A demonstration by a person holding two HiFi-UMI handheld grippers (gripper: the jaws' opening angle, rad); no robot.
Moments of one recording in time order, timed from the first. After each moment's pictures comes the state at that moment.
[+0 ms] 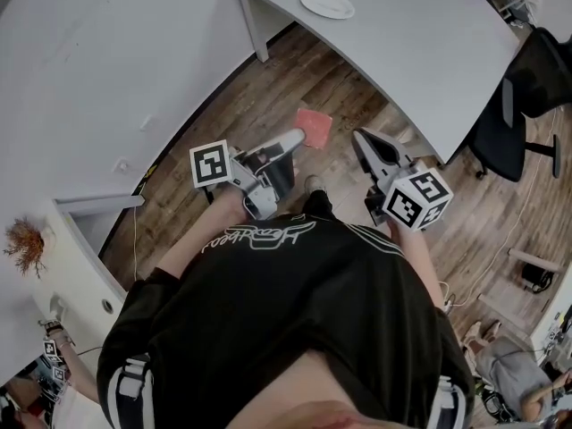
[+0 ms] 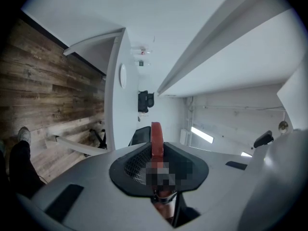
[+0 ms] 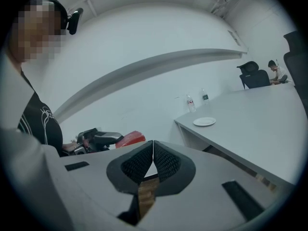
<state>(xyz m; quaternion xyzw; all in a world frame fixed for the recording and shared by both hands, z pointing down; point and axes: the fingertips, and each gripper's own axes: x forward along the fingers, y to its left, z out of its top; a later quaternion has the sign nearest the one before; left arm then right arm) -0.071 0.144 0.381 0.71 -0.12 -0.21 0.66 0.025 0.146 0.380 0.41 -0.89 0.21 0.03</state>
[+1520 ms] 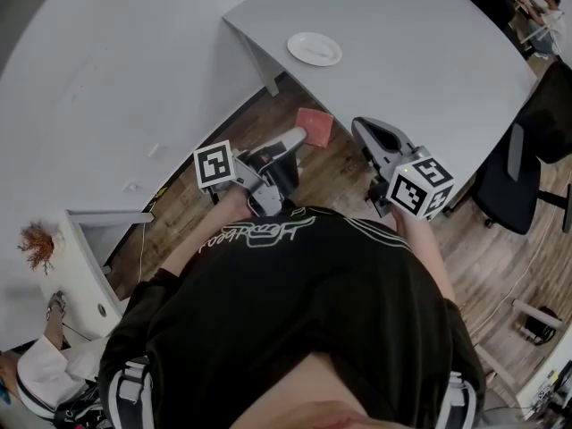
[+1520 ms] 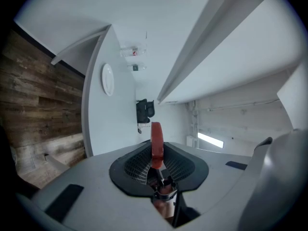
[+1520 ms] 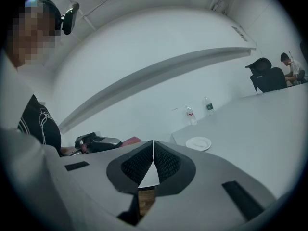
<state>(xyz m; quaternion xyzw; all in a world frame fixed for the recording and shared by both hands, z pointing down) 0.040 0.012 0.357 0.73 -0.18 -0.23 0.62 0.132 -0.009 0.351 0.35 -0.92 0.19 -0.01</state>
